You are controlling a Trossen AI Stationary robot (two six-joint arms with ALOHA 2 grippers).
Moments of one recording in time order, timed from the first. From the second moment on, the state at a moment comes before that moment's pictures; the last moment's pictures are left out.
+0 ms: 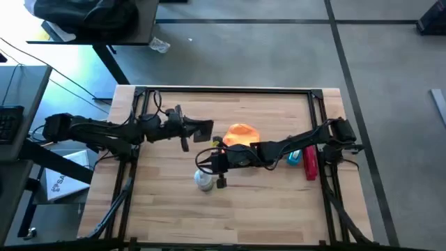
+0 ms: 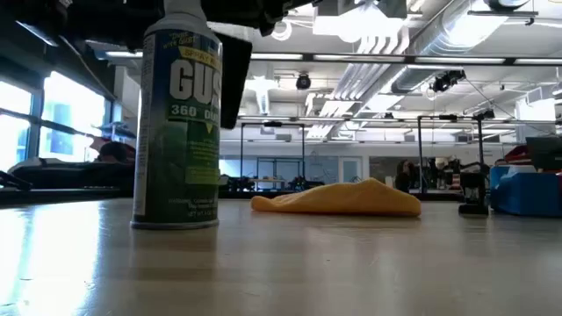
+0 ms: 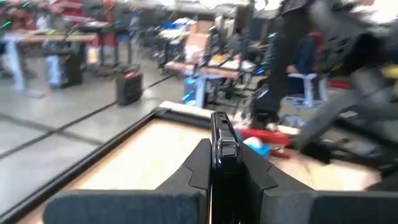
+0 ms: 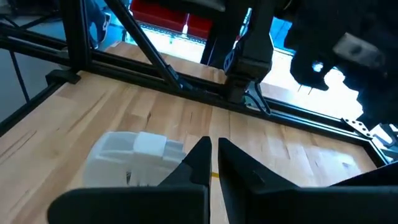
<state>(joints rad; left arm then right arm) 0.08 1.02 0.43 0.58 -0.24 -0.12 0.22 1.89 1.35 0.17 0.15 -0.21</state>
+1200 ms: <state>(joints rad) 0.13 1.11 0.38 0.88 -0.03 -0.06 0.22 1.89 1.34 0.18 0.15 -0.20</state>
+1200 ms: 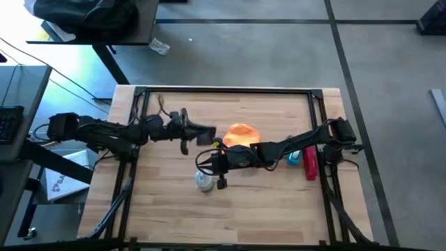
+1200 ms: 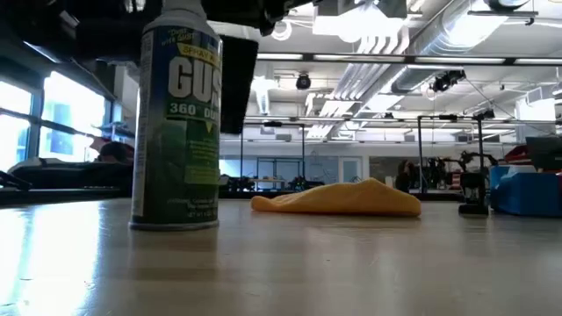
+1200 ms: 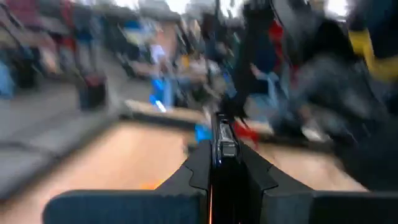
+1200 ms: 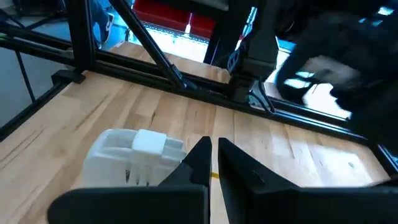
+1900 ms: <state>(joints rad) 0.03 1.04 0.38 0.60 -0.24 0.89 0.25 1.89 1.51 0.02 0.15 -0.24</state>
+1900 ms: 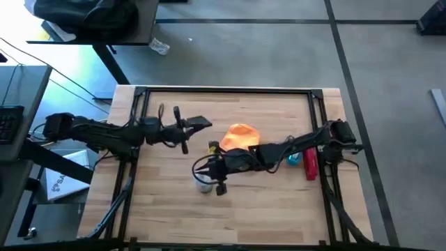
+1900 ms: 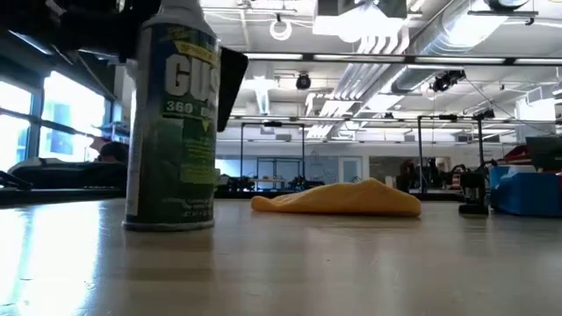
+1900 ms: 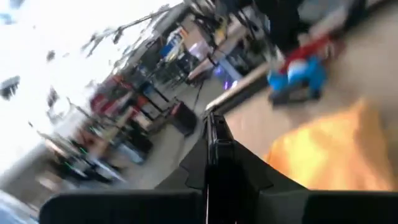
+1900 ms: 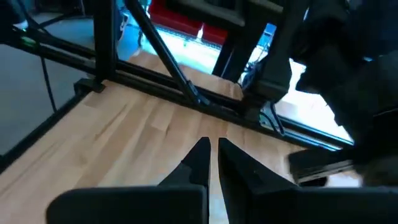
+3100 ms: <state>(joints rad) -0.40 1.47 0.37 1.00 -0.82 1.85 0.29 1.91 1.52 -0.04 0.32 -0.20</state>
